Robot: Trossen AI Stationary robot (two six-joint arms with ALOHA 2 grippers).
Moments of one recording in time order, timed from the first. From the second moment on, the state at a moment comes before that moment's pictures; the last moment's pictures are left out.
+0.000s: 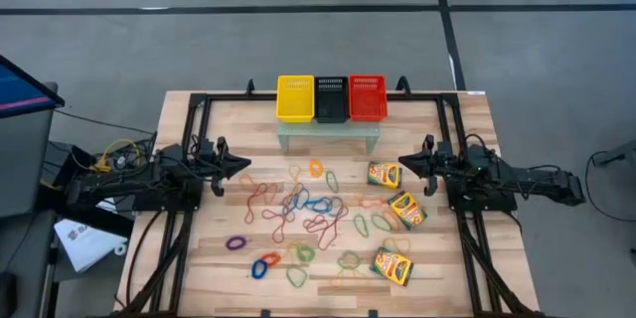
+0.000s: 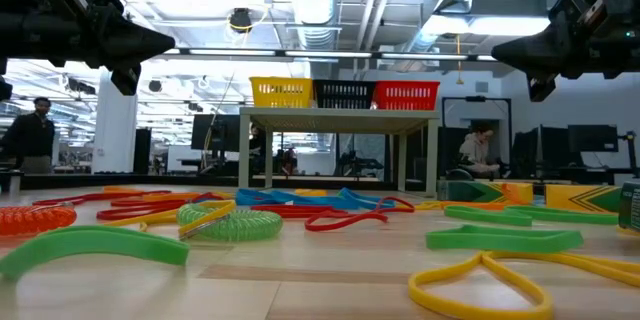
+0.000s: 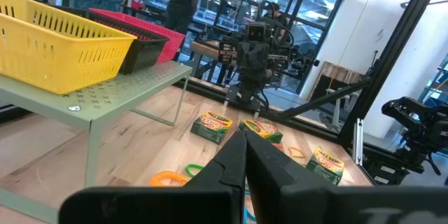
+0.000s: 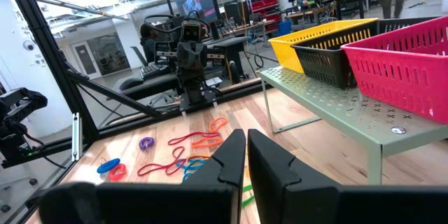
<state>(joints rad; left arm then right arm) 0.18 0.07 0.01 0.11 0.03 -0.32 -0.13 0.05 0.00 0.08 0.04 0.25</state>
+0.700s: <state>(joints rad) 0.18 0.07 0.01 0.23 0.02 -0.32 -0.13 0.05 0.00 0.11 0.05 0.25</state>
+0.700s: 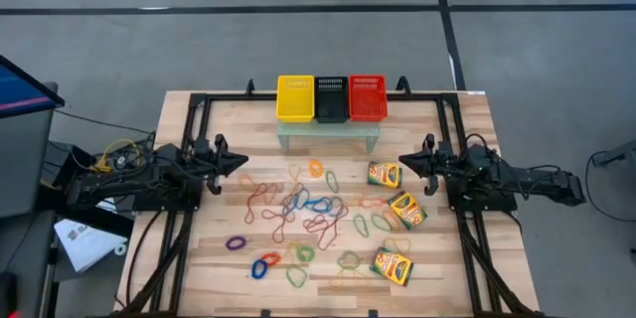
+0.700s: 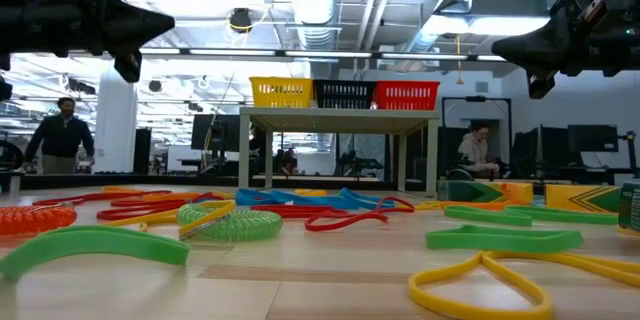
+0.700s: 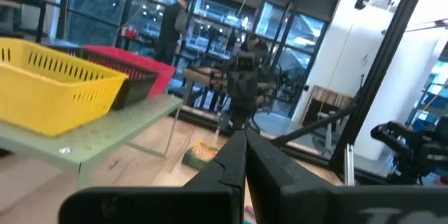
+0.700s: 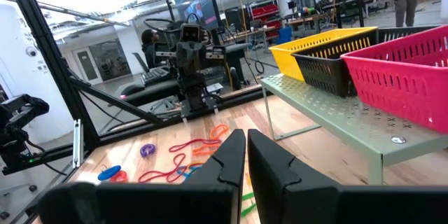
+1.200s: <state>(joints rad) 0.18 0.22 0.23 0.39 -0.02 -0.18 -0.13 0.05 0.00 0.11 0.05 0.26</state>
